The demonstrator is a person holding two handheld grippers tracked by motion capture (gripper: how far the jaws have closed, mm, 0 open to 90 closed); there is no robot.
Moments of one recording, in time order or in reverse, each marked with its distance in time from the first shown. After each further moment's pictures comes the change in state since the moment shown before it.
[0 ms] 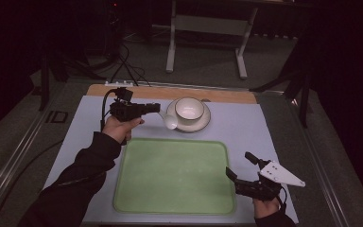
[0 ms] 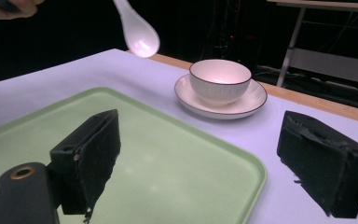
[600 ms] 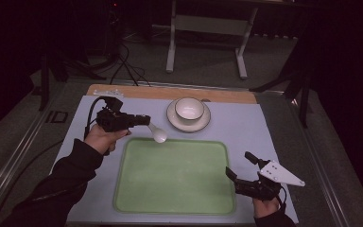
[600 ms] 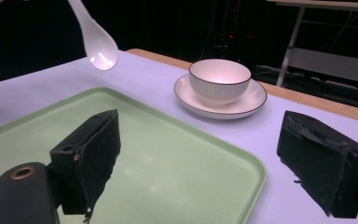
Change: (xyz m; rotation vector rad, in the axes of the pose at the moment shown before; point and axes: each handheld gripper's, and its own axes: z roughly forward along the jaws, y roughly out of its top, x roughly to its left) left arm -0.009 -0.018 -0.034 0.111 -0.024 0.073; right arm 0.000 0.000 0.001 0.002 -0.002 0.003
